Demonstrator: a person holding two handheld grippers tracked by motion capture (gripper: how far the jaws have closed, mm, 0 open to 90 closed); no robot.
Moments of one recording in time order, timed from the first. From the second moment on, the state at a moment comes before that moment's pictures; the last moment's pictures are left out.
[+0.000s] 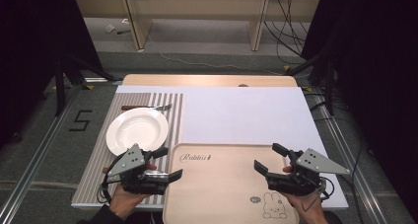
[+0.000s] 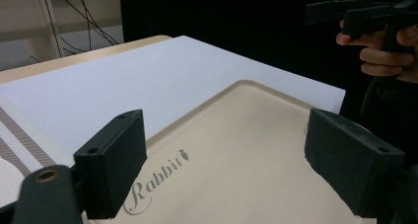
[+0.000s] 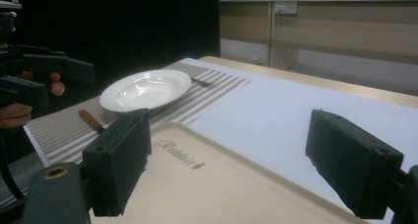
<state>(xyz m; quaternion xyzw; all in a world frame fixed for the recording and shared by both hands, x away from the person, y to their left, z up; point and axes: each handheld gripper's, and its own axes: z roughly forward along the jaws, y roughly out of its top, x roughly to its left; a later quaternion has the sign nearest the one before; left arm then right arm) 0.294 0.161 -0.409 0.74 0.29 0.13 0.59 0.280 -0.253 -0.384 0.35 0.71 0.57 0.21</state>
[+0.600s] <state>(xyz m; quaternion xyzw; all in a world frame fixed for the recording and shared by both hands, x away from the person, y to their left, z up) 0.301 0.169 -0.409 0.76 0.28 0.10 0.58 0.281 -0.254 -0.383 0.35 0.71 0.58 0.21</state>
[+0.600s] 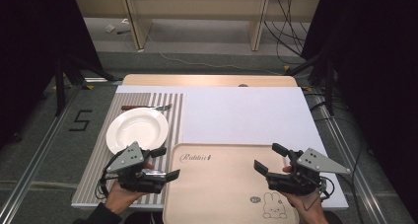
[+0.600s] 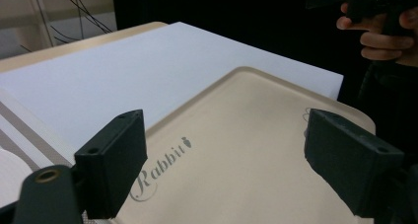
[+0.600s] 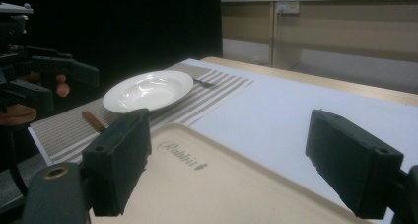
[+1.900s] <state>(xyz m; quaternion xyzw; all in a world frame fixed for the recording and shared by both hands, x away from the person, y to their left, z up) 0.322 0.179 -0.436 0.89 0.26 0.05 0.37 0.282 -0.255 -0.384 0.35 0.71 0.58 0.20</state>
